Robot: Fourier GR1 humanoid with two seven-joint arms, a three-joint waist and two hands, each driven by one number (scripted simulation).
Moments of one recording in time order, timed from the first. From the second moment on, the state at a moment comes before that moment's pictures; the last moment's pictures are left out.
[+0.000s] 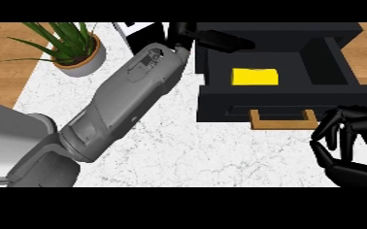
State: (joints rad) left arm -1.24 0.08 -0.54 -0.65 0.68 0.50 -0.33; right arm -0.02 -0.31 -0.14 -2.03 -0.08 0.45 0.02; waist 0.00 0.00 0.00
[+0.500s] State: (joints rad) left arm -1.05 0.26 -0.49 -0.94 0.67 0.49 -0.23; right arm -0.04 -0.27 -0.03 -1.97 0.23 0.35 -0.01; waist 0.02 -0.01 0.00
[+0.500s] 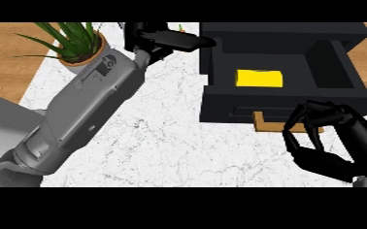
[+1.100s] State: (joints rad) left arm -0.77 0.43 -0.42 -1.20 0.69 0.40 -0.21; right arm -0.18 -0.29 0.18 -1.64 0.70 0.18 -0.12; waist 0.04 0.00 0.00
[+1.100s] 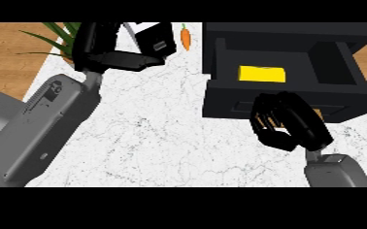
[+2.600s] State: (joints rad) left arm -0.43 0.57 -0.25 -1.39 0.72 0.14 -0.26; right arm -0.87 -0.24 -0.02 -0.37 0.83 -0.03 -0.52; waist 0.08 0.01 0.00
